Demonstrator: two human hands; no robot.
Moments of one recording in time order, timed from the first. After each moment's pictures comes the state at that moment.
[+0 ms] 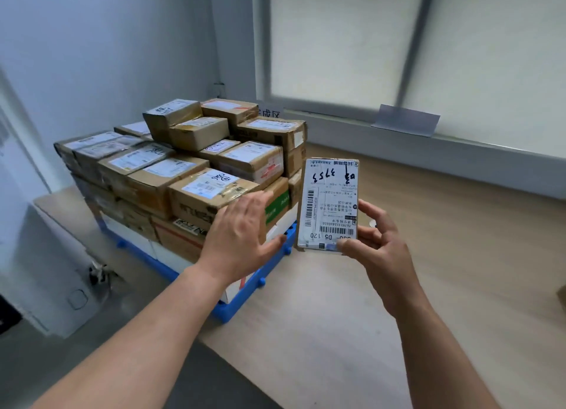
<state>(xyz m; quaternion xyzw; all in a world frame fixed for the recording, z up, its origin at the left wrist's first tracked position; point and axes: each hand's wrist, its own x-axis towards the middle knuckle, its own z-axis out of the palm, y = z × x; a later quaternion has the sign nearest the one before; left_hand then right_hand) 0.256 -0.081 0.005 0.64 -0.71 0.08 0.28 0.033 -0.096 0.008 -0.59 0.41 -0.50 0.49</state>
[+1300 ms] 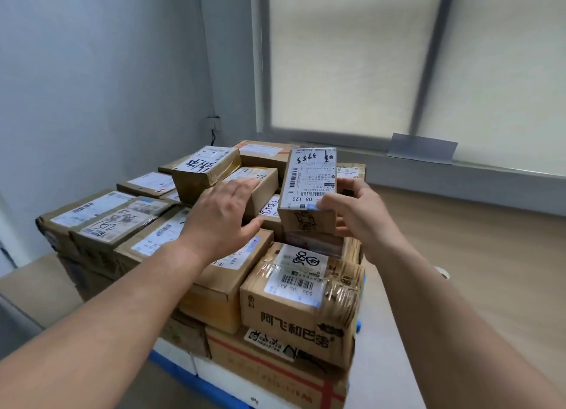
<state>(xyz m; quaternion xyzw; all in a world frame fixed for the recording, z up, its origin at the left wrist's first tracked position) 0.505 -0.247 0.060 0.59 -0.76 0.17 0.22 0.282 -0.268 0.073 -0.56 0.48 -0.50 0.46</state>
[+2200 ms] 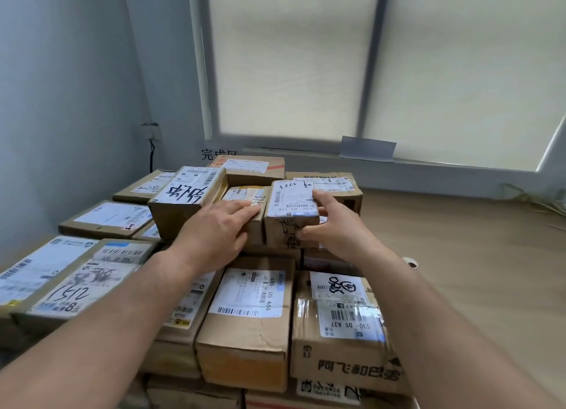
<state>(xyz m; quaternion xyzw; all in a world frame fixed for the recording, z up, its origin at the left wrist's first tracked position) 0.573 -0.319 0.067 0.48 -0.85 0.10 0.16 0.360 -0.291 0.077 -0.63 0.65 -0.34 0.25</state>
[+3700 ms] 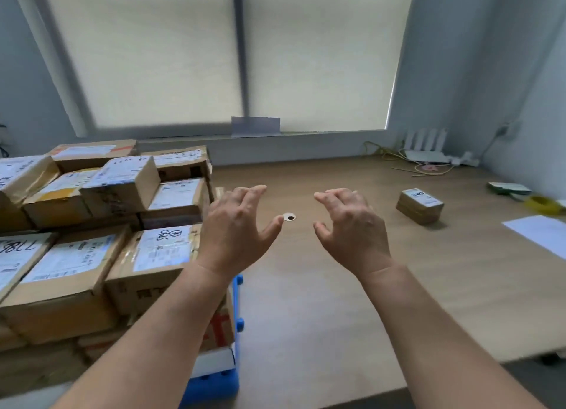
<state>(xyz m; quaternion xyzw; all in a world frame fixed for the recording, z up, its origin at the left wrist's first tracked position) 0.326 -0.162 0.042 0.39 -0.86 0.04 0.32 0.151 -0.087 0.028 -0.58 0.72 -0.30 -0.23</state>
